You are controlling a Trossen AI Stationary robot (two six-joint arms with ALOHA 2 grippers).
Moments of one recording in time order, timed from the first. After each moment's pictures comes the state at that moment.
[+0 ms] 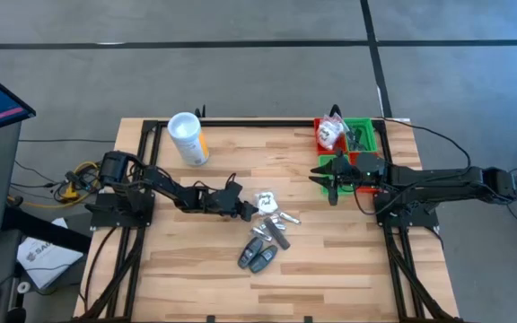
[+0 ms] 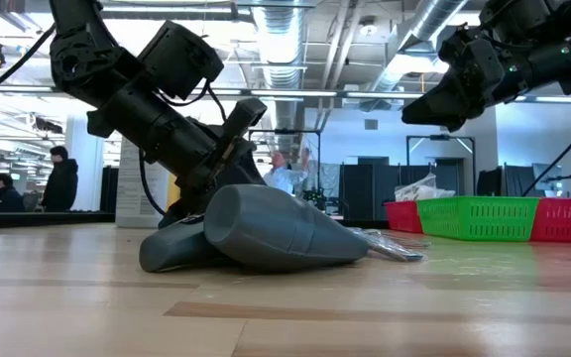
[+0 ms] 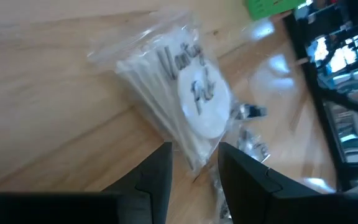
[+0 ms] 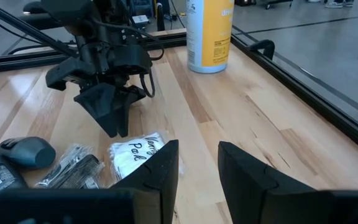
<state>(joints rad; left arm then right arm) -0.08 1.82 0.60 0.59 -0.18 -1.16 -0.20 0.83 0.31 0.22 0.01 0.05</state>
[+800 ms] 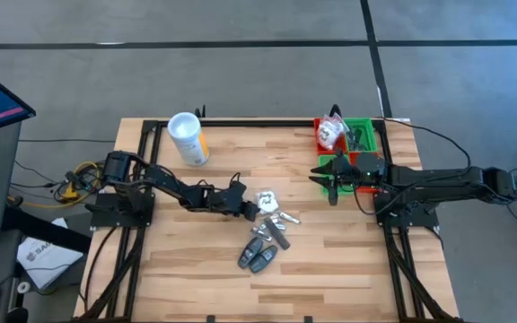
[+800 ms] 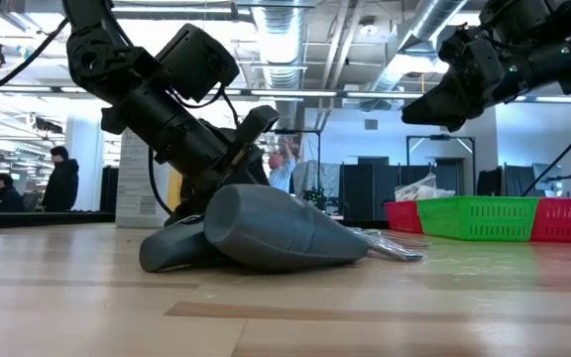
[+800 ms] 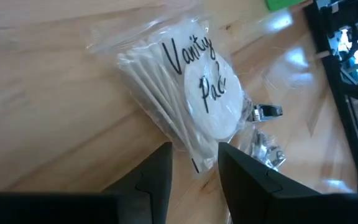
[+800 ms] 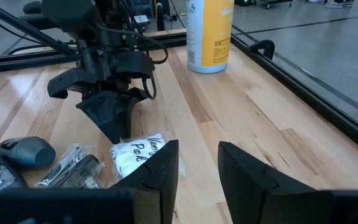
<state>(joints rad) -0.05 1.83 0.69 0.49 -0.18 -1.14 -0.20 0.83 0.31 0.22 0.01 0.05</state>
